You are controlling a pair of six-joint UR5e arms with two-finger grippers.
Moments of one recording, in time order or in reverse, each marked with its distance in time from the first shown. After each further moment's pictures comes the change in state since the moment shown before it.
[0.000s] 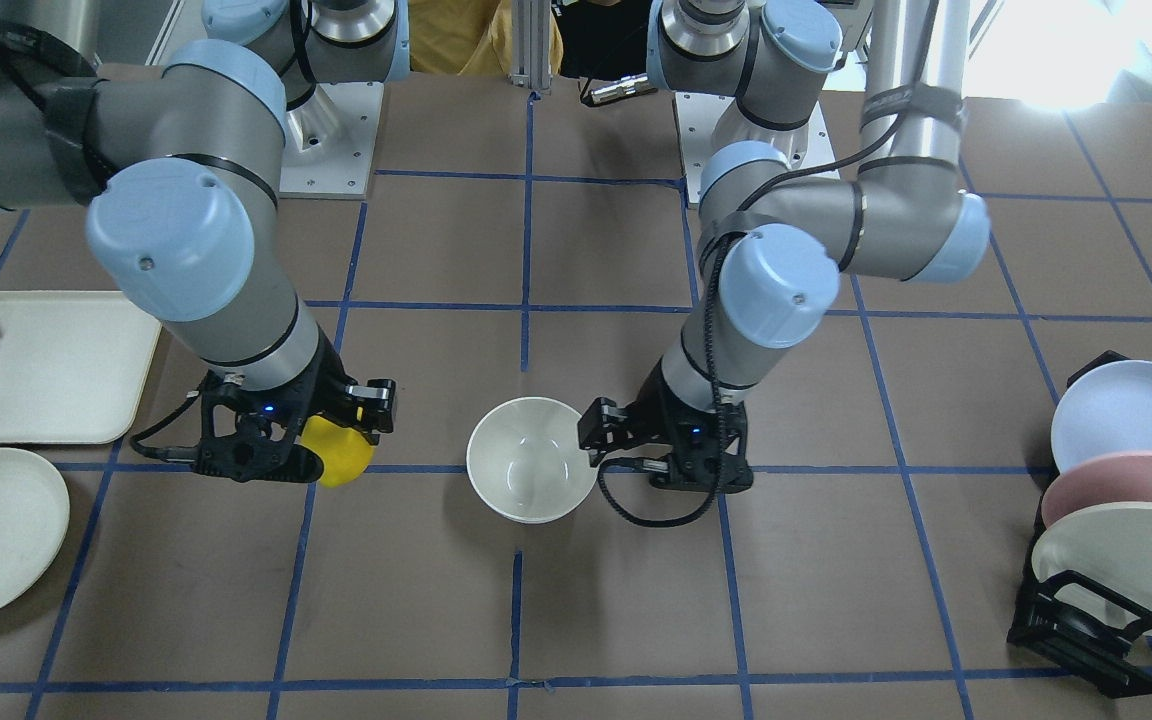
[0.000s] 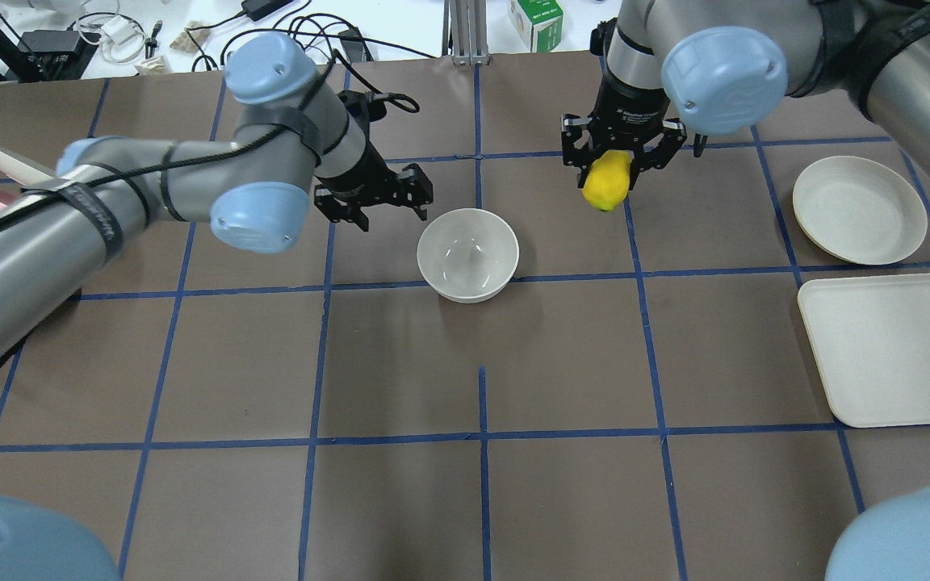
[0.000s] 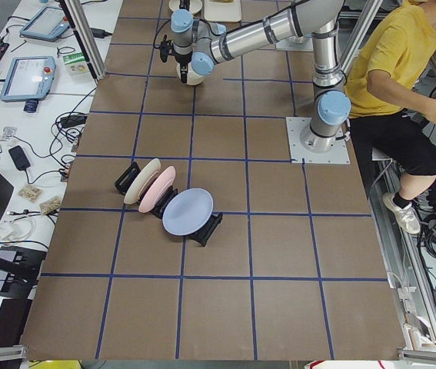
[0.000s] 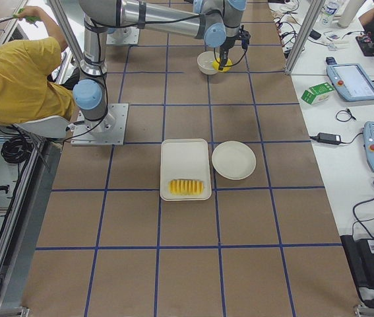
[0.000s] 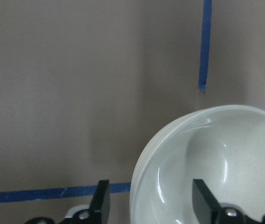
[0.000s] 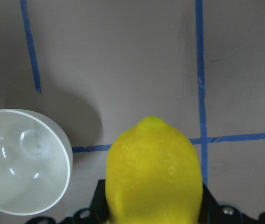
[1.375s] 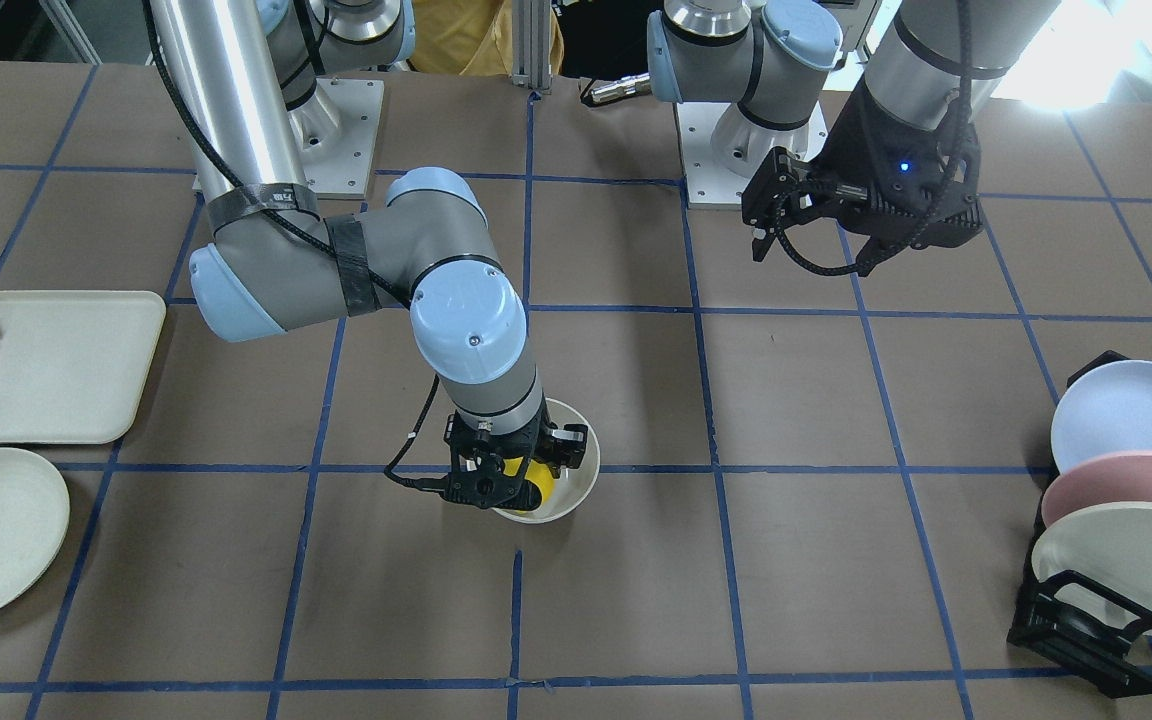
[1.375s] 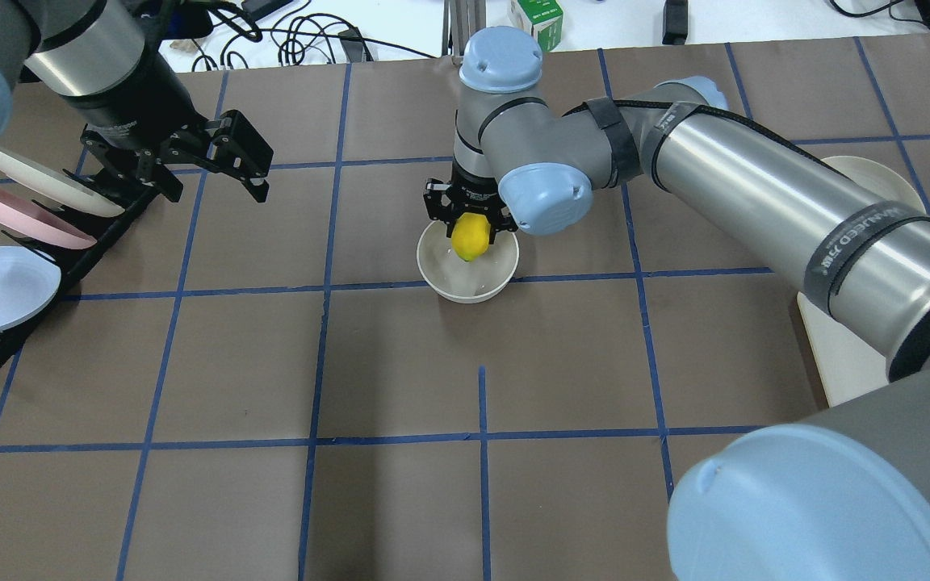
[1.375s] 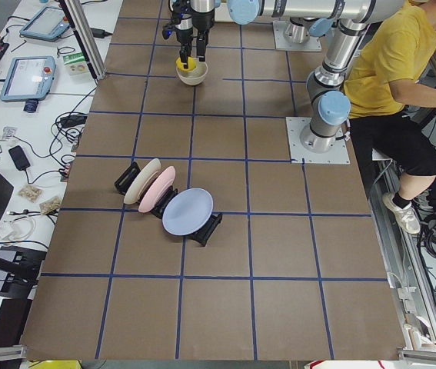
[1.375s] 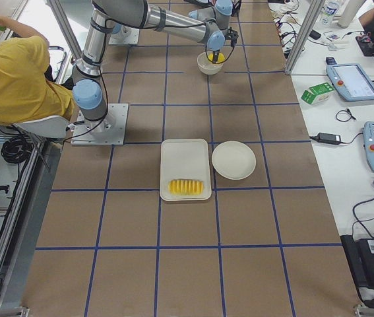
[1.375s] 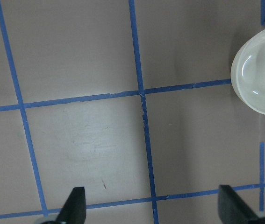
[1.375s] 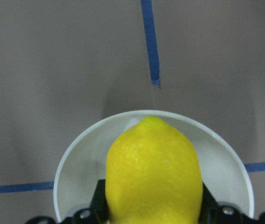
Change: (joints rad) left arm 0.115 0.344 0.117 -0.512 0.142 0.220; right arm 0.214 0.192 0.036 -0.300 0.072 0.279
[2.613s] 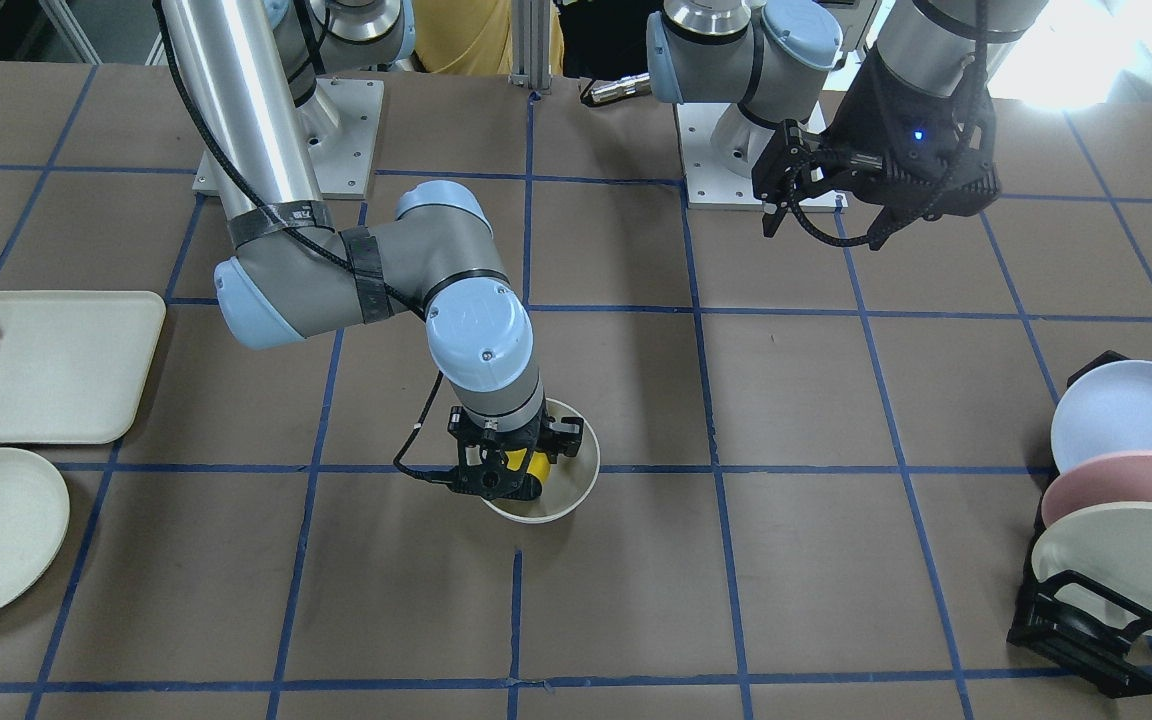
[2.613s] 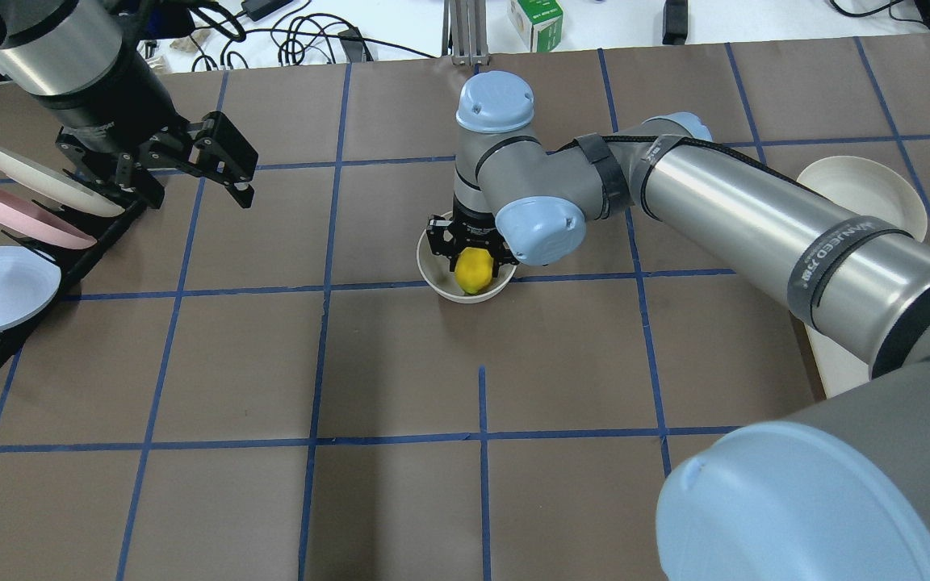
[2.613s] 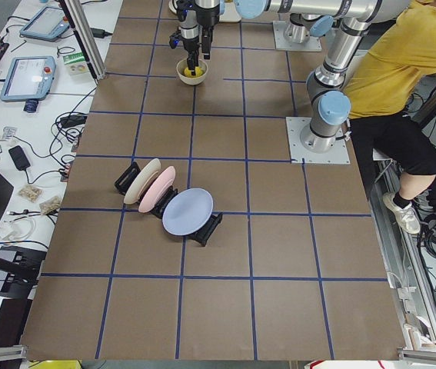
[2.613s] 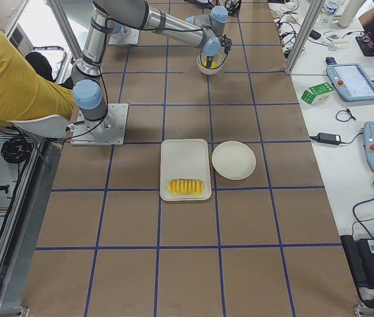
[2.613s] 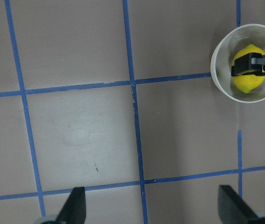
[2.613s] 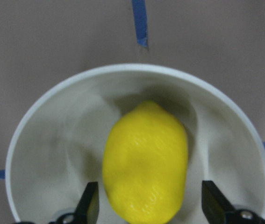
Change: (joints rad) left arm 0.009 0.028 0.016 -0.055 0.017 -0.008; right arm 0.009 0.002 0.058 -0.013 -0.010 0.003
